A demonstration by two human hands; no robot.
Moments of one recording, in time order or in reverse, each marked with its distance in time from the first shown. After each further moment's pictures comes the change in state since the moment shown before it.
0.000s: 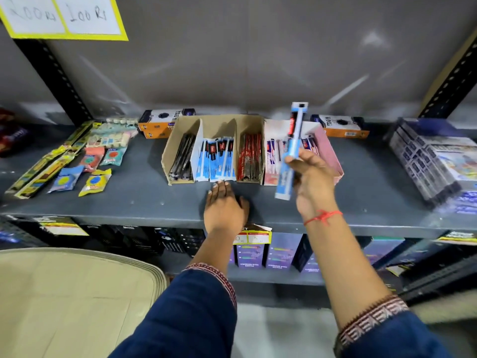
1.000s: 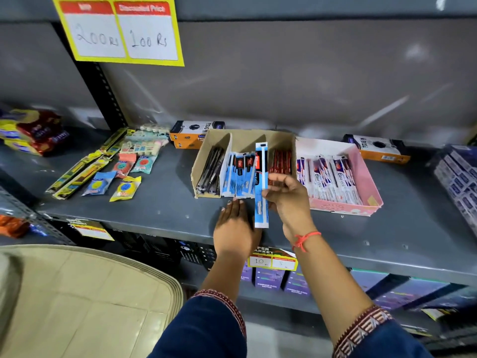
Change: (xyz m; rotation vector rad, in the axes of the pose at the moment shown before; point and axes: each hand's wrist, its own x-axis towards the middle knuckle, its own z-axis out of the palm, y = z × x) left_hand 0.001 -0.030 0.002 -0.090 0.076 0.006; right_hand 0.002 0.051 0.055 -0.408 -0.194 0.054
